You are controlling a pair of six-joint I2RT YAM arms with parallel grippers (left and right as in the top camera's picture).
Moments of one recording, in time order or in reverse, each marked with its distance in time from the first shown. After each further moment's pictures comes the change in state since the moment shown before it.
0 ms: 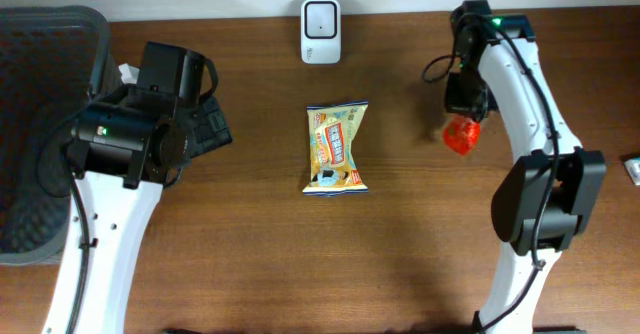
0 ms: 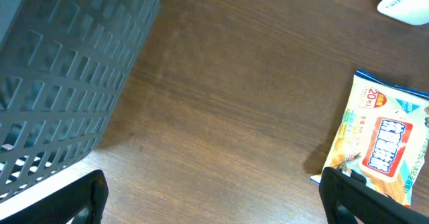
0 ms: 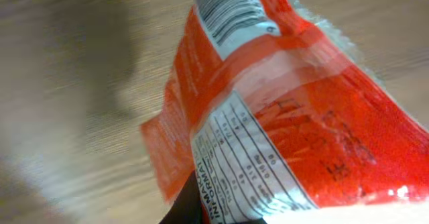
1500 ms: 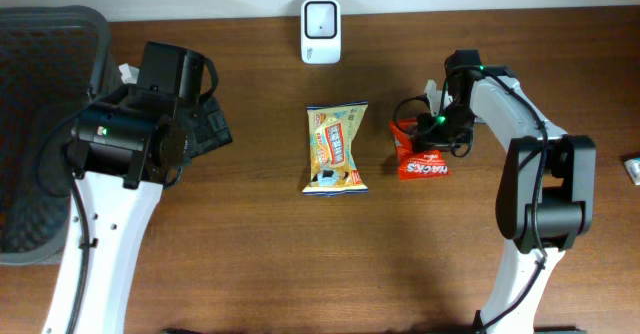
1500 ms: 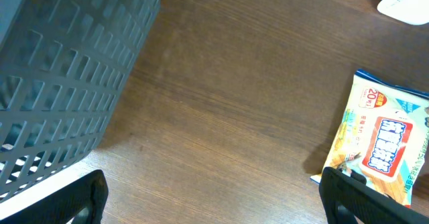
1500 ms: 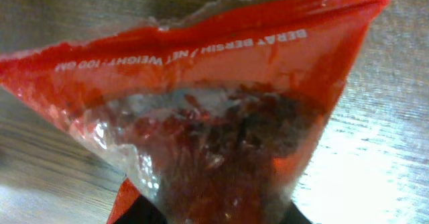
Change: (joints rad) left arm 0.000 0.000 0.000 0.000 0.000 0.000; right arm -0.049 0.008 -0.408 0.392 -0.597 -0.431
